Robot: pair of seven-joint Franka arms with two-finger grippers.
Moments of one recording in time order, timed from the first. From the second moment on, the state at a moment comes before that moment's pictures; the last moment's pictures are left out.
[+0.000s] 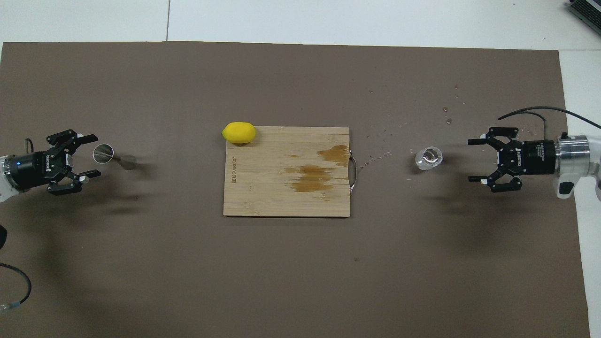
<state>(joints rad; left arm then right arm) 0.50 0.51 -0.03 -1.89 -1.30 1.45 2.22 -0.31 0.39 -0.08 -1.89 1.00 1.67 1.01</state>
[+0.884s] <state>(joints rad) 0.50 0.54 -0.03 -1.89 -1.30 1.45 2.38 -0.28 0.47 -0.07 -1.87 1.03 1.75 0.91</state>
